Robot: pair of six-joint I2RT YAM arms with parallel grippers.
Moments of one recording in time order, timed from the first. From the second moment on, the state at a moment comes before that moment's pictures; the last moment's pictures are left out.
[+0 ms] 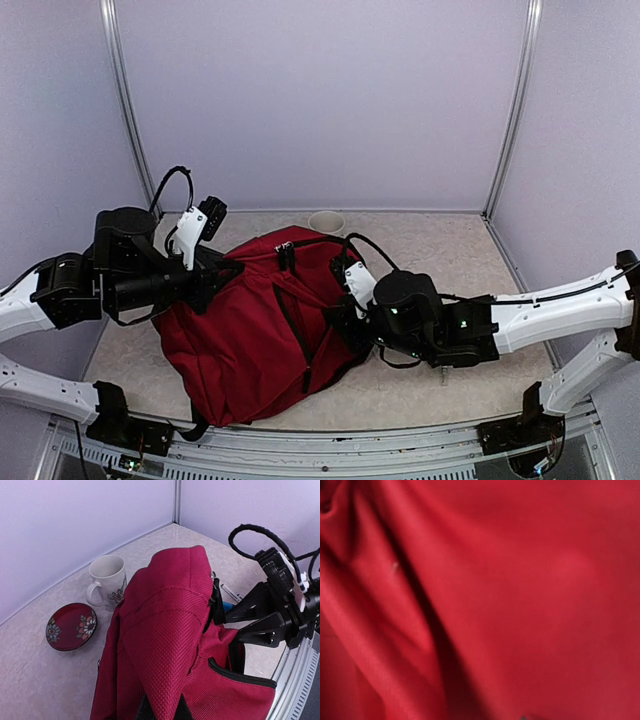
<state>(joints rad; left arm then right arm) -1.05 0.93 0.96 -0.41 -0.25 -0.10 1.27 1.44 0.90 0.11 0.47 0.21</state>
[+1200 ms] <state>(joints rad) -1.14 0.96 0.96 -0.38 -0.27 -0.07 0.59 1.44 0.94 -0.34 -0.09 0.22</state>
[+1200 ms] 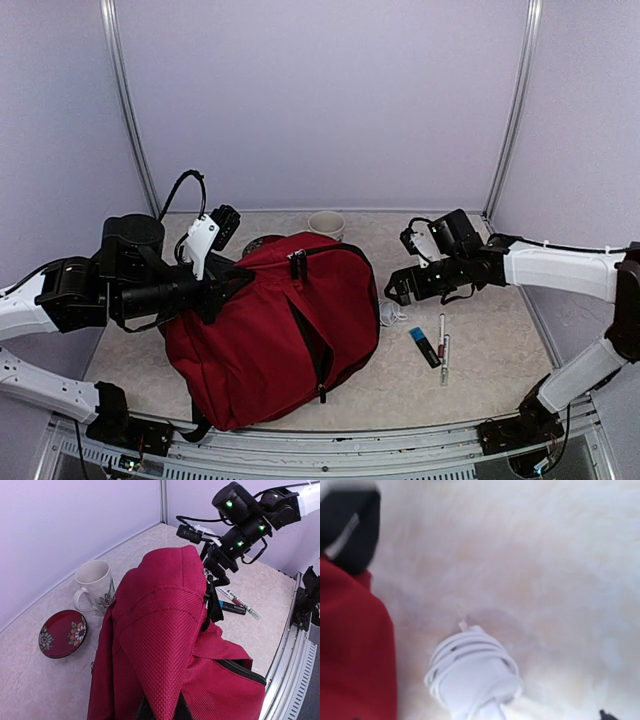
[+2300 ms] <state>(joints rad) -1.14 0.97 0.96 -0.38 -0.29 -0.04 0.66 1.93 1.26 -0.55 -0.03 -0.11</state>
